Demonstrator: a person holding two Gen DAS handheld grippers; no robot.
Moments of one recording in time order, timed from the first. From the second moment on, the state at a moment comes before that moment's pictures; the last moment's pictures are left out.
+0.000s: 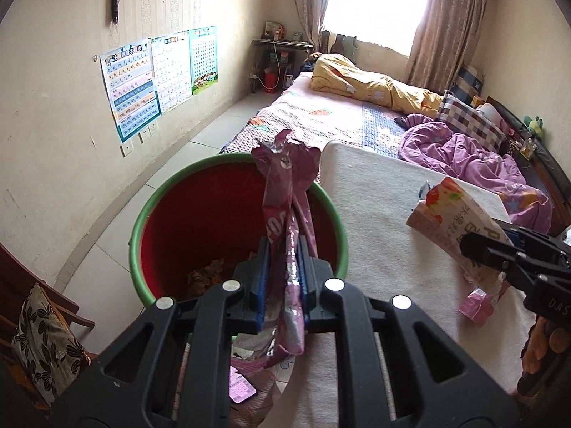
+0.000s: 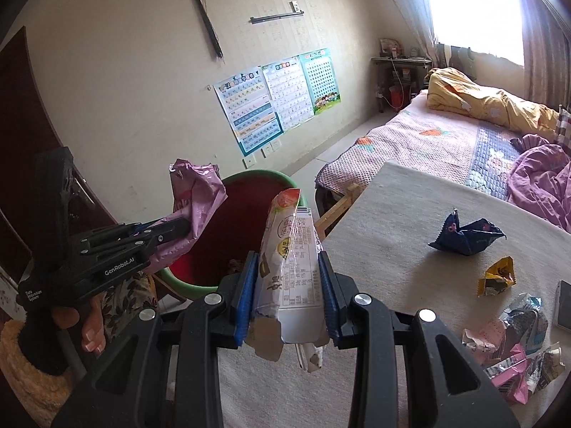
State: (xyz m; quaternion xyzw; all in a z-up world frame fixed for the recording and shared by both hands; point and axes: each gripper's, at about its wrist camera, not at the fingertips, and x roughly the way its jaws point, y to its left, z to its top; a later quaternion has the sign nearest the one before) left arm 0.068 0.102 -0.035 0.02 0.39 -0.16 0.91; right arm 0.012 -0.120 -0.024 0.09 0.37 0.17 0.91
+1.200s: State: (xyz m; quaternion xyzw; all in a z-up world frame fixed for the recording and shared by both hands) left arm 0.099 0.128 -0.057 0.02 0.41 -0.17 0.89; right arm 0.052 -0.058 -0.035 0.08 0.38 0.17 0.91
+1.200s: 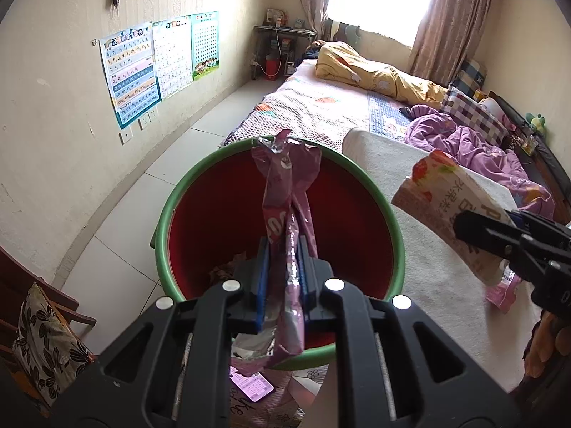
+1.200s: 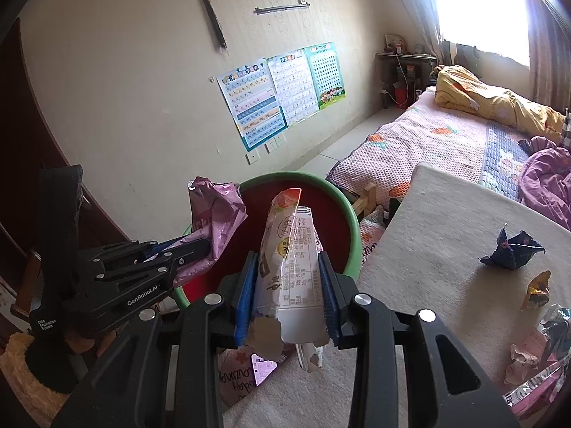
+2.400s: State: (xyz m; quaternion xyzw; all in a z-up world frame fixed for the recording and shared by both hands) left arm 0.135 0.135 -0.082 0.03 0.44 -0.20 0.88; right arm 0.087 -0.046 -0.046 0.10 0.40 0.15 0.90
